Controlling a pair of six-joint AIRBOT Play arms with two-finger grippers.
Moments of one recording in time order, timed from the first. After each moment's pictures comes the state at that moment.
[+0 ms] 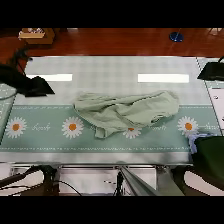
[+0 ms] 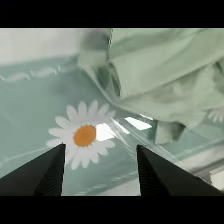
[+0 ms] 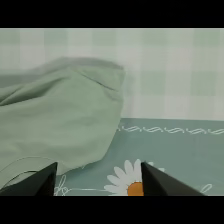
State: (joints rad) left arm 0.22 -1.30 1.21 1.03 -1.53 -1.28; right arm -0.23 -1.23 1.47 -1.42 1.48 1.39
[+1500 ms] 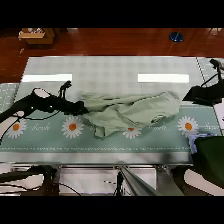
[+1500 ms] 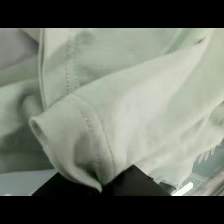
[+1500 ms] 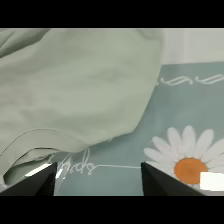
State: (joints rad) left arm -0.08 -1.46 0.80 0.66 -0.97 -1.09; right arm -0.35 -1.24 1.13 -1.23 1.41 1.34
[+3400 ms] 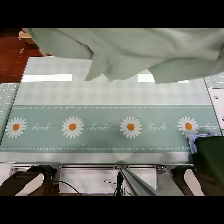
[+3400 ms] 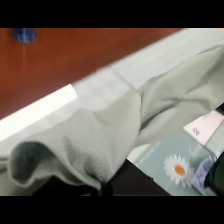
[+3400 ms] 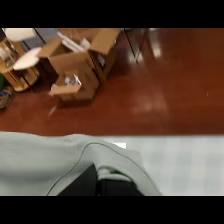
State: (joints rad) left arm -0.04 -1.02 1.81 0.65 -1.24 -1.18; right arm -0.41 -0.75 1.39 -0.61 1.13 1.26
